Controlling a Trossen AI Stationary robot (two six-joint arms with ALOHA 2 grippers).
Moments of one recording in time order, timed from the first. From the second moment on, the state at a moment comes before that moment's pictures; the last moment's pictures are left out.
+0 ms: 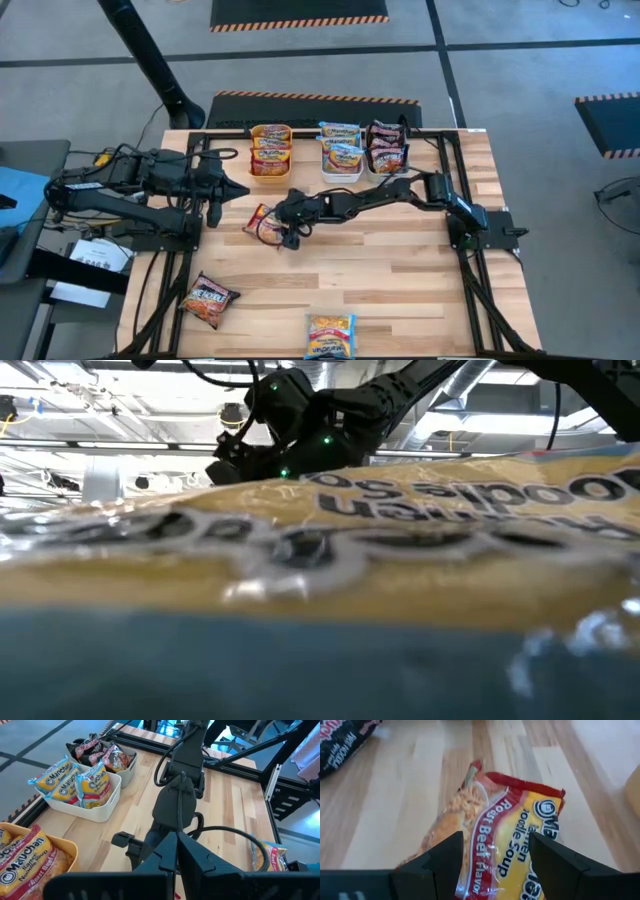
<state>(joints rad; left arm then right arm) -0.05 0.80 1.11 -0.72 -0.20 -0.27 -0.02 2.26 1.59 0.06 0.03 0.05</state>
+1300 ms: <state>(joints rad) -0.05 0.80 1.11 -0.73 -0.20 -0.27 -0.03 2.29 1.61 -0.05 0.05 0.11</state>
